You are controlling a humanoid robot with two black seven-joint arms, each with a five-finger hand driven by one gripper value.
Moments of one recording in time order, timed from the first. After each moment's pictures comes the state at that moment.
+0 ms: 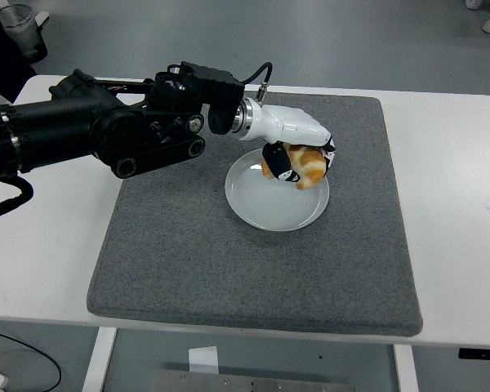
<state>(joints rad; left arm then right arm) -1.41 0.17 0.09 -0.93 1.37 -0.16 -0.30 -0.02 0.00 -0.05 0.10 0.07 -0.08 0.18</state>
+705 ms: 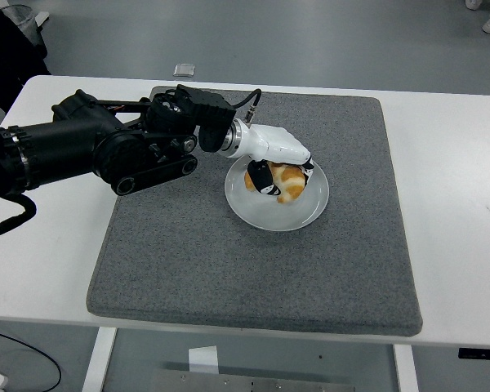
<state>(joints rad) -1.34 0.17 0.09 -0.88 1.47 -0.17 -0.30 -0.02 0.00 -0.05 0.10 0.07 -0.08 0.17</state>
